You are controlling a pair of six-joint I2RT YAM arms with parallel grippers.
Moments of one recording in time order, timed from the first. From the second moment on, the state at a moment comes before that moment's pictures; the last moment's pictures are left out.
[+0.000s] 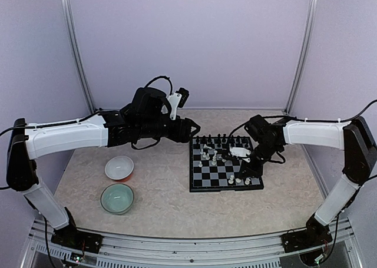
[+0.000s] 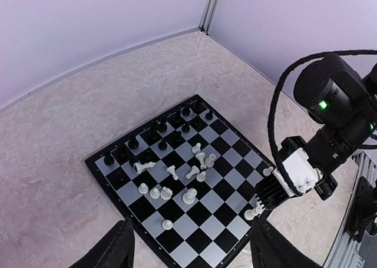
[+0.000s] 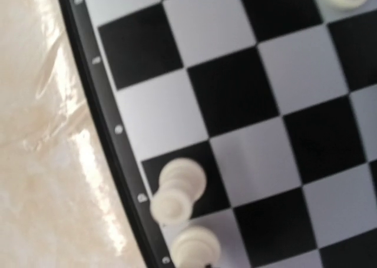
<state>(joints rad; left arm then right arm) -0.91 1.62 1.31 -0.13 -0.03 -0.24 0.56 1.63 1.08 -0.74 -0.31 -0.65</state>
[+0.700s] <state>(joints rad) -0.91 1.63 1.31 -0.14 -0.03 -0.24 0.58 1.66 1.08 -0.75 -0.27 -0.66</state>
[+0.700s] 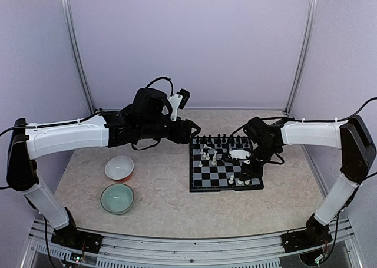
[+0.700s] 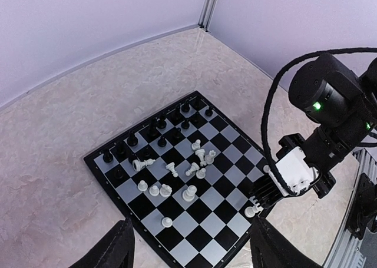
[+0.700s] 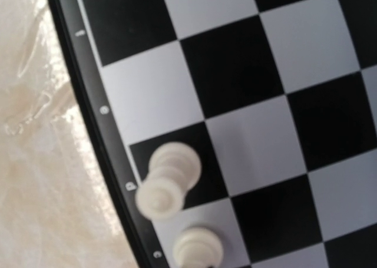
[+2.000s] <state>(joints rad) -0.99 2.25 1.78 -0.46 -0.12 -0.20 0.21 1.21 0.81 -0.46 -0.45 -0.59</state>
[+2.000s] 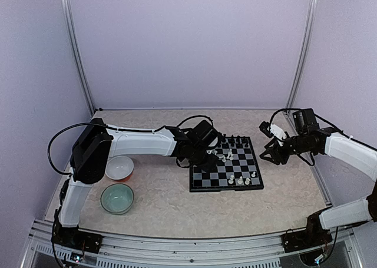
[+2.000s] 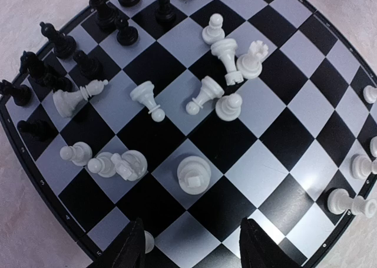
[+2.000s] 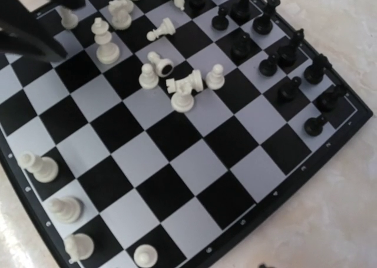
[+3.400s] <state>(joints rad) -1.01 2.36 1.94 -0.48 -0.17 -0.23 0.21 1.23 0.81 -0.46 -0.45 -0.61</state>
